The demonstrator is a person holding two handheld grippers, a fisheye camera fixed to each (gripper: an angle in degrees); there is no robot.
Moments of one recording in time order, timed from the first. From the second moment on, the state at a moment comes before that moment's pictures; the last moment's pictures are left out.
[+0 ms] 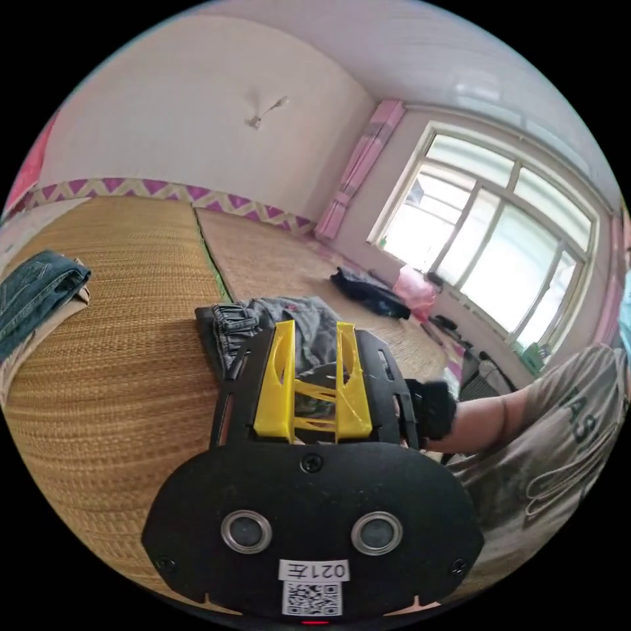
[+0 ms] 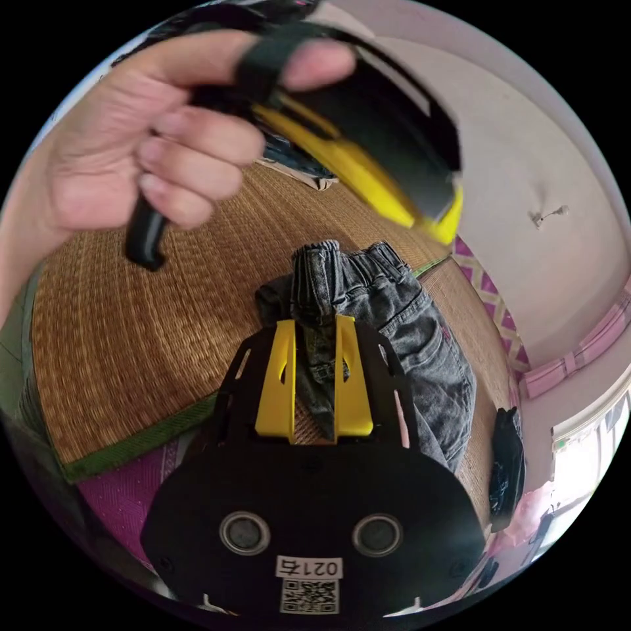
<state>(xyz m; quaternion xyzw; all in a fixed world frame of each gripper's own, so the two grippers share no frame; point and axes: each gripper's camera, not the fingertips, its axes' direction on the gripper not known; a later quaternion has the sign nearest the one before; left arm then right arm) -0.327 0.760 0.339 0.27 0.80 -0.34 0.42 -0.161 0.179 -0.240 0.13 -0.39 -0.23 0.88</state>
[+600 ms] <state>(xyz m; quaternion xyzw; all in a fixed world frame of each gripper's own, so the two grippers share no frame) -0.297 0.681 0.416 0.19 0.88 -0.28 0.34 0.116 0.204 0.088 -0.06 -0.58 0.10 0.80</state>
